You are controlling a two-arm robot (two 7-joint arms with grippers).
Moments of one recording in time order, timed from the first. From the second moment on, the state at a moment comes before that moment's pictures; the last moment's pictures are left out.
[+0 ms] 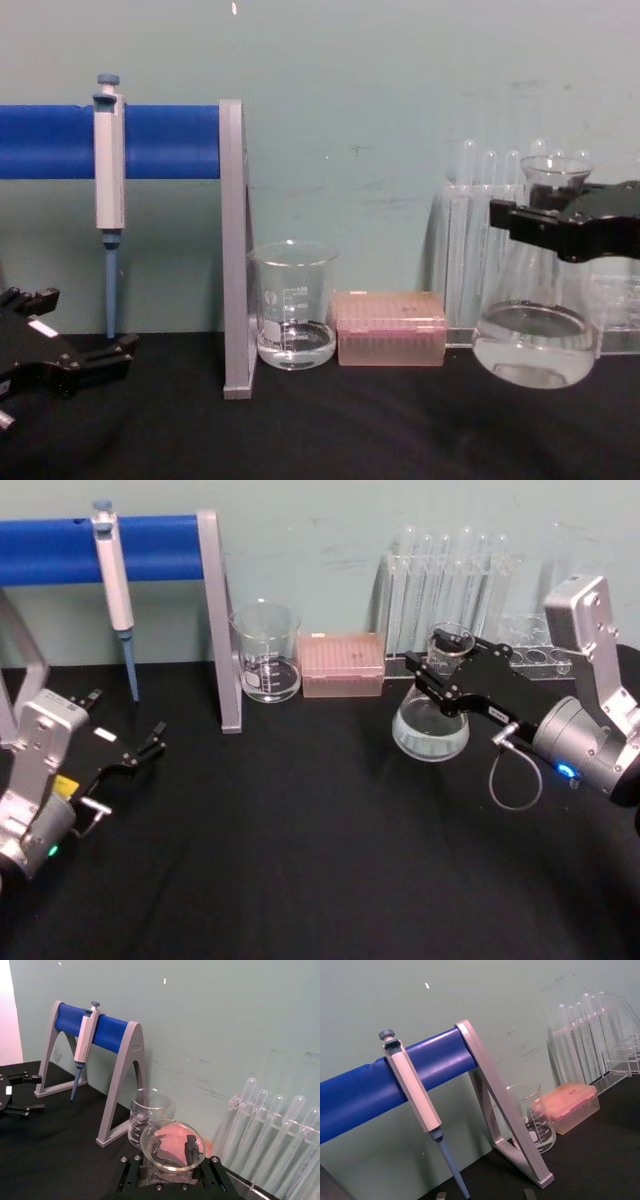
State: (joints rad) left arm -0.20 0.60 0.45 -1.41 -0.25 -0.12 0.03; right arm 0.27 0.47 -0.32 -1.59 0.34 0.08 0.38
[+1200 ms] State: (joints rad) left arm -0.20 0.60 0.45 -1.41 -0.25 -0.12 0.03; right arm 0.26 0.45 -0.38 -1.65 0.37 0.09 0.46
